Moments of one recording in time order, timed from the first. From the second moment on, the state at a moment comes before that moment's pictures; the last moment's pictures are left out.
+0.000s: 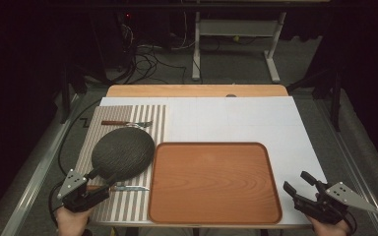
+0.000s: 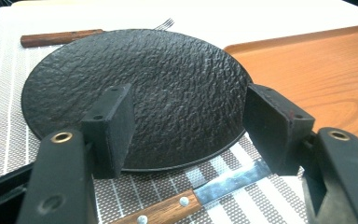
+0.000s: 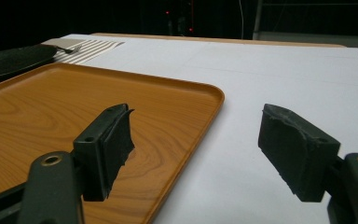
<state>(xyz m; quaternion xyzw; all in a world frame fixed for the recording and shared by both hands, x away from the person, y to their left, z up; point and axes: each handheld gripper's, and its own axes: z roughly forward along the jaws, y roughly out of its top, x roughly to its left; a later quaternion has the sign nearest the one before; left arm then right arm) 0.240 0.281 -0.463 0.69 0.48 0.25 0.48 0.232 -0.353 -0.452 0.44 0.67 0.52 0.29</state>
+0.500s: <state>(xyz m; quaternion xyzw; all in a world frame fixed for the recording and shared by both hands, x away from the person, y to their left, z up) 0.242 0.284 -0.461 0.70 0.48 0.24 0.47 0.232 -0.352 -0.452 0.43 0.67 0.52 0.28</state>
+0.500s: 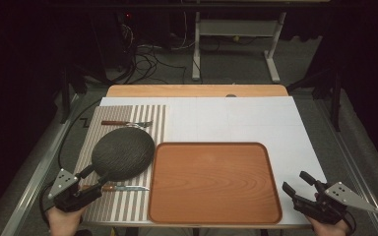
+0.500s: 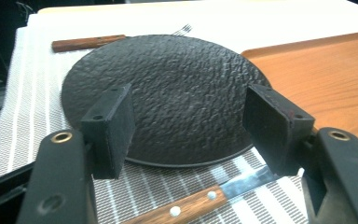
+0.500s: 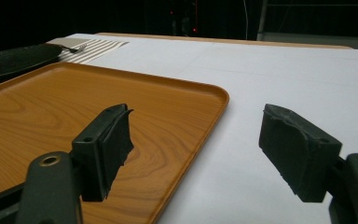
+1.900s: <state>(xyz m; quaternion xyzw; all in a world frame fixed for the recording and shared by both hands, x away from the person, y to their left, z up) 0.241 0.328 -0.438 0.74 0.51 0.21 0.39 0.233 -0.351 -0.453 0.43 0.68 0.52 0.28</state>
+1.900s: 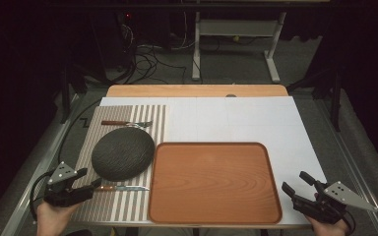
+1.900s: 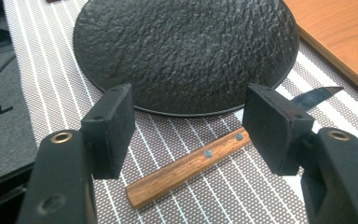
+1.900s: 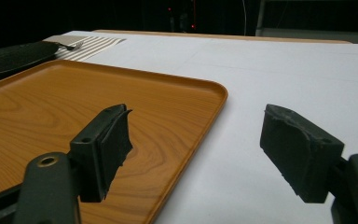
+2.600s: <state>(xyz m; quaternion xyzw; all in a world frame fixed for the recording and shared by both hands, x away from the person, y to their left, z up) 0.255 0.313 -0.429 0.80 0.46 0.19 0.33 0.233 -0.350 -0.453 0.43 0.68 0.52 0.28</state>
